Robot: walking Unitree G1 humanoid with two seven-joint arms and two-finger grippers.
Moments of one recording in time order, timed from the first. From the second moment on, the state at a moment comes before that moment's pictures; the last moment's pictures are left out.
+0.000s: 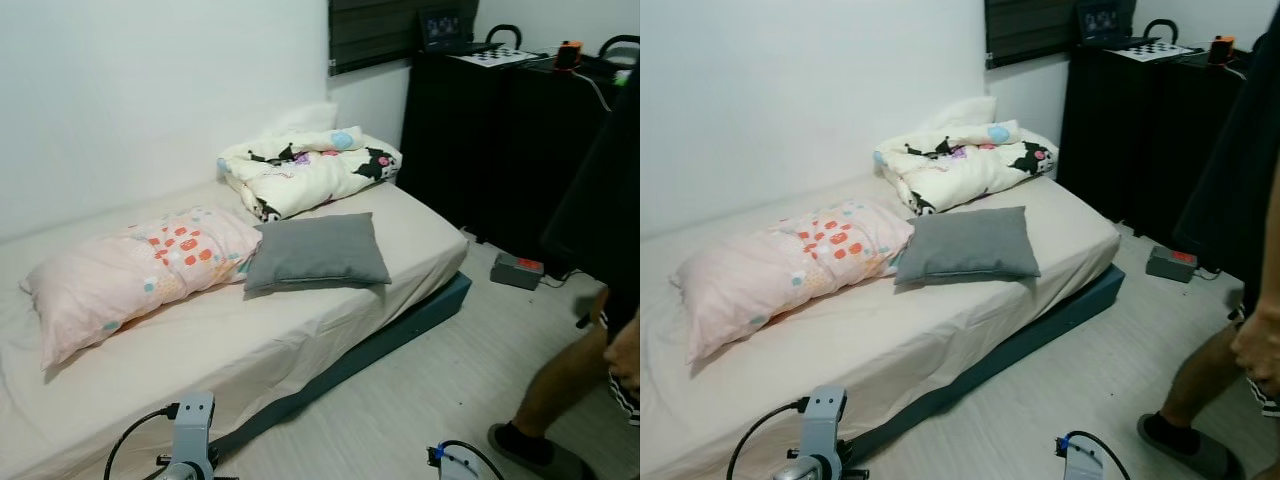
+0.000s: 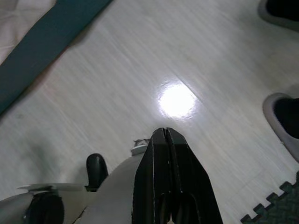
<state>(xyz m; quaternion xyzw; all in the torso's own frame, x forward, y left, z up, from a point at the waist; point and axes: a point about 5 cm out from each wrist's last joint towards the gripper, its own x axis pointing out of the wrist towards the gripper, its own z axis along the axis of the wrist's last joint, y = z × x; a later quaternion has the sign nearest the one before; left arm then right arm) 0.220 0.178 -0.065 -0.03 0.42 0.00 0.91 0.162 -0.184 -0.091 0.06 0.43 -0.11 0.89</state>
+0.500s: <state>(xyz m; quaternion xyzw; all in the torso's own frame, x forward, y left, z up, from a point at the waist) 0.201 0.166 -0.077 -0.04 0.44 -0.01 0.90 0.161 -0.186 -0.092 0.07 0.44 -0.12 0.89</state>
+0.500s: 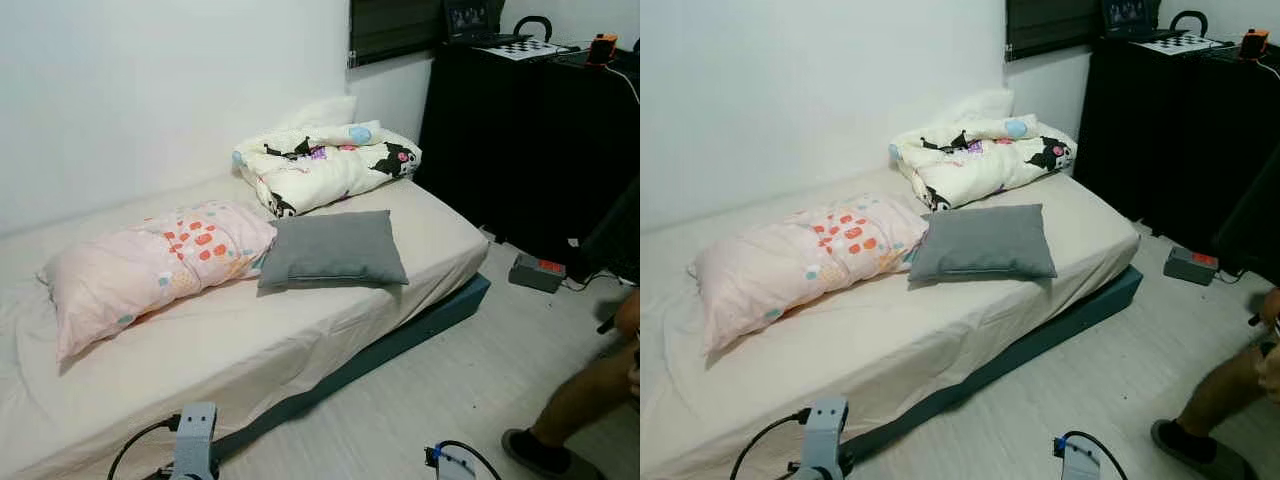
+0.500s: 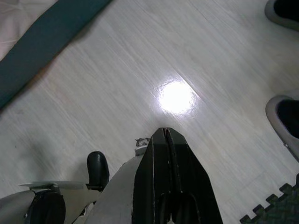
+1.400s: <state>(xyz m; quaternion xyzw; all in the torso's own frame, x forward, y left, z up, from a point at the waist) 0.199 0.164 -0.078 -0.05 0.44 0.00 0.90 0.163 -0.185 -0.091 0.08 0.43 -0.12 0.89</state>
